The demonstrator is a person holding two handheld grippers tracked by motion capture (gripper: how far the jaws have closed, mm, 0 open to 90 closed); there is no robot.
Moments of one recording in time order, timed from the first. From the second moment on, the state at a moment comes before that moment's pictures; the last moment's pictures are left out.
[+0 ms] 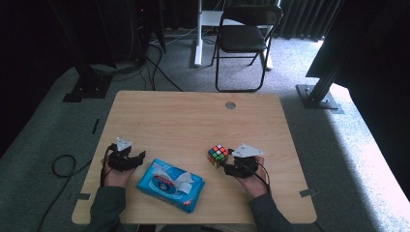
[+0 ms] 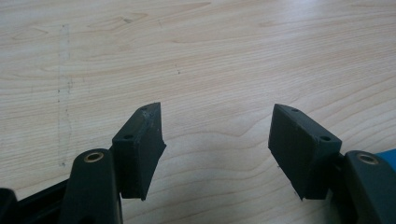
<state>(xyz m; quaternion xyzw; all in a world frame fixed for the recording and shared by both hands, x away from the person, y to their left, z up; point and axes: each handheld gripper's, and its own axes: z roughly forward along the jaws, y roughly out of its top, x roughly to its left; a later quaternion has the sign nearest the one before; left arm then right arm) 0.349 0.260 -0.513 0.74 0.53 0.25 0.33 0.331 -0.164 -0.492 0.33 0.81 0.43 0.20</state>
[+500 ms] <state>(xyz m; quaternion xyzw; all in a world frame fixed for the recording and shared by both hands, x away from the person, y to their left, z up) 0.325 0.252 -0.500 0.75 0.51 0.26 0.34 0.328 -0.163 -0.488 0.33 0.81 0.44 0.21</state>
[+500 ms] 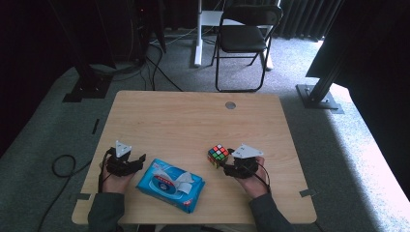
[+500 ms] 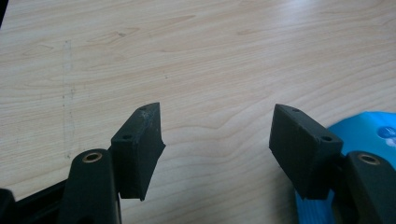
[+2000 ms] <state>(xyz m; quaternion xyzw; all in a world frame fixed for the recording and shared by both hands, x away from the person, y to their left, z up) 0.292 0.232 -0.455 0.78 0.40 0.21 0.43 0.313 -0.155 -0.483 0.30 0.82 0.45 0.18</state>
